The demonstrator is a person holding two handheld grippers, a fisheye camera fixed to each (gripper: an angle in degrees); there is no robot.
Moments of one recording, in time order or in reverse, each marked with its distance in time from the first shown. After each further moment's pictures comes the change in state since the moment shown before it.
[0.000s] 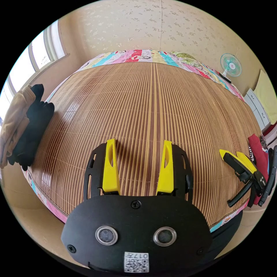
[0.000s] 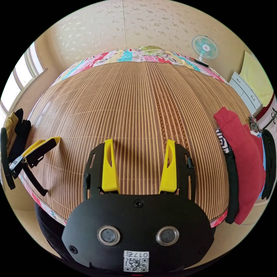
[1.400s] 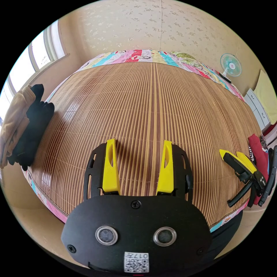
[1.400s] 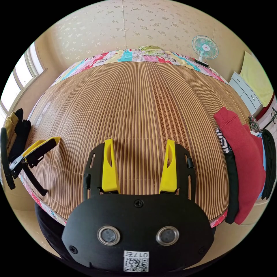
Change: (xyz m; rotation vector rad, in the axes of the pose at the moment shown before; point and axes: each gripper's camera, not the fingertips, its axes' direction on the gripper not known) left arm 0.027 -0.019 0.017 0.002 0.002 -0.004; right arm -0.018 0.007 0.015 0.000 0.002 0.004
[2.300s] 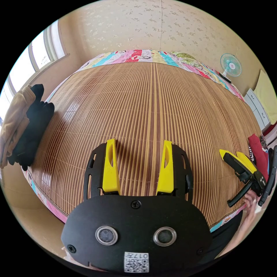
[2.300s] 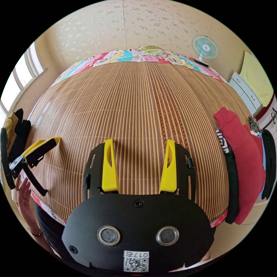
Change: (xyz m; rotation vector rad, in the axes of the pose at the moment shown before) left arm 0.029 -0.013 0.022 0.004 0.004 -0.004; right arm -0.052 -0.020 0.010 0.002 -0.001 0.004
